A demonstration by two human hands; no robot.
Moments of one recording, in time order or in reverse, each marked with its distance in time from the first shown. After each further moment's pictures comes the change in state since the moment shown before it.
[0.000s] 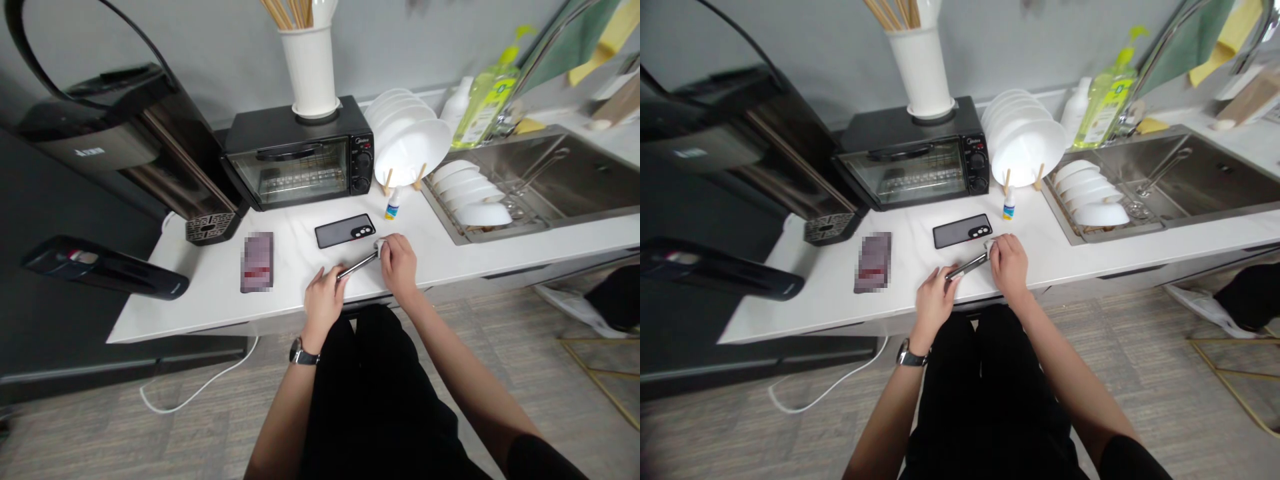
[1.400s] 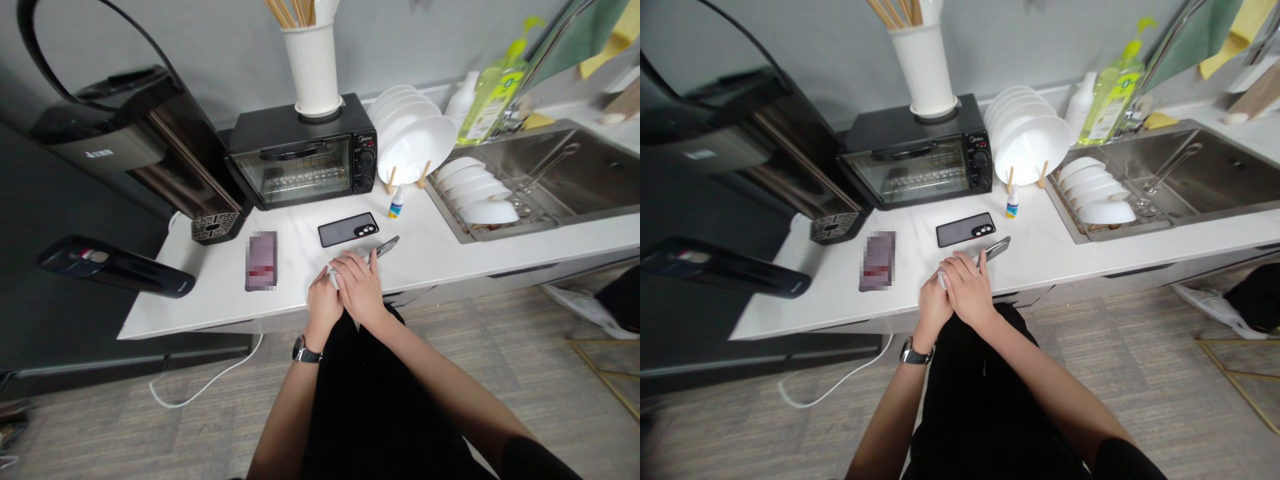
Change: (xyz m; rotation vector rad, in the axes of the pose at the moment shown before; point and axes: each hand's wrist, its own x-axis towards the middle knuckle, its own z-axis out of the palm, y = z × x) left_hand -0.002 -0.009 0.007 0.081 -0.009 0.024; right_hand -0.038 -0.084 0.026 0.016 -0.213 -0.186
